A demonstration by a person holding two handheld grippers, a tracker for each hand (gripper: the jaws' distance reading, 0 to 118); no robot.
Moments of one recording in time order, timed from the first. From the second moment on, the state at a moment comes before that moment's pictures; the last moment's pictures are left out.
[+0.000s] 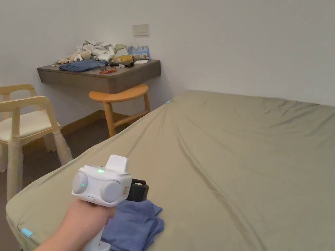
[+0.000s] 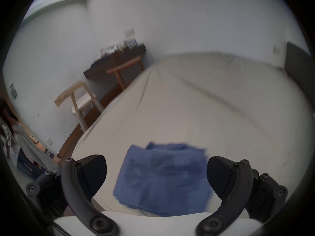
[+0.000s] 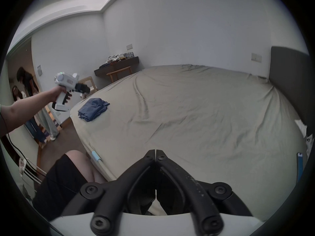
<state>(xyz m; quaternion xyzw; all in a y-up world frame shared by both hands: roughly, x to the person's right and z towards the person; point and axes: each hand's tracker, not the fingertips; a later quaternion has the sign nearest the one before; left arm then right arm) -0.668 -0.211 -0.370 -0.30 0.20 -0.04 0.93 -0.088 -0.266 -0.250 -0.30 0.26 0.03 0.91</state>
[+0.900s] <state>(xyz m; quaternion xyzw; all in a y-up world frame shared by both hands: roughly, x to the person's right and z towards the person) -0.235 -0.167 -0.196 -0.01 -0.03 -0.01 1.00 0.057 -0.183 -0.170 -0.07 0.00 0.04 1.00</state>
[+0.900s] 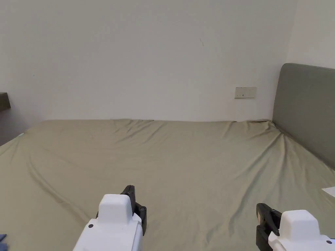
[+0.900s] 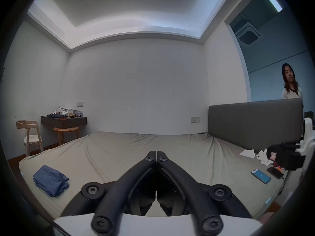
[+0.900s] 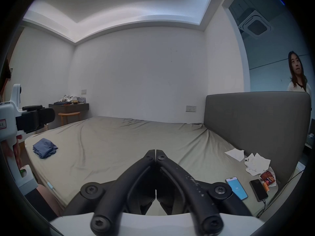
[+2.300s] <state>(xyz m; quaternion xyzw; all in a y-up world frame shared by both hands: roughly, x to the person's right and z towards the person) -0.267 -0.184 -0.187 0.03 0.03 -0.05 1.00 0.051 -0.211 -0.183 -0.05 -0.06 0.05 1.00</state>
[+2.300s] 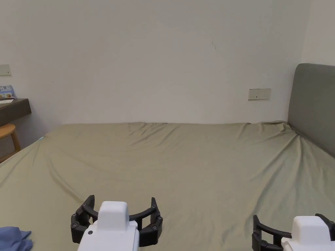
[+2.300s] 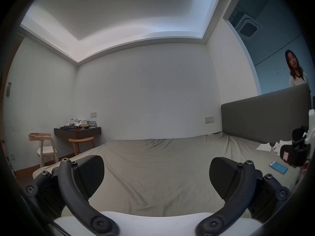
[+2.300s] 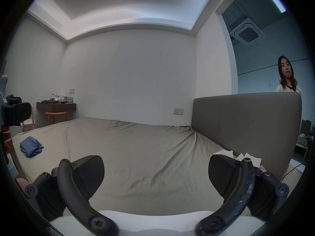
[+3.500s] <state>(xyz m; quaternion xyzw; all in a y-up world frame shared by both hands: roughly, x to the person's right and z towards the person) -0.254 -0.222 -0.206 -0.03 -0.02 -0.09 1.00 0.049 -0.233 -0.195 -0.08 -0.03 0.02 1.00</state>
